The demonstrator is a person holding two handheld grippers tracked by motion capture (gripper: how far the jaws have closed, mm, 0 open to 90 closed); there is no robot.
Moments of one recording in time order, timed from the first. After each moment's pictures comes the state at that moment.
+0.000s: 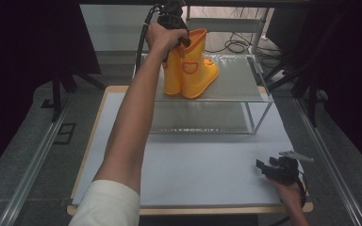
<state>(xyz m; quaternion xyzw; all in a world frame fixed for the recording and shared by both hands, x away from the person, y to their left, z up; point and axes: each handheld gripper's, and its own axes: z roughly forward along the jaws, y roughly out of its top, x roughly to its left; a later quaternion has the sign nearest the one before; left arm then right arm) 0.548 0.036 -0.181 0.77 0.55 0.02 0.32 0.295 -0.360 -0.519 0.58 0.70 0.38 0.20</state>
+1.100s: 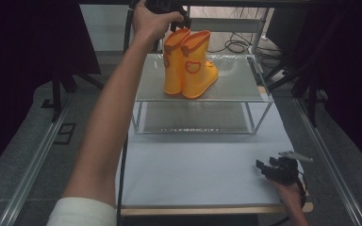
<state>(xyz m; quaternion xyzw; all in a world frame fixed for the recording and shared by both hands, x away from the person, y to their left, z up) 0.493 0.063 -0.120 0.77 0.47 0.08 0.41 0.294 -0.358 -0.519 0.57 0.70 0.38 0.20</state>
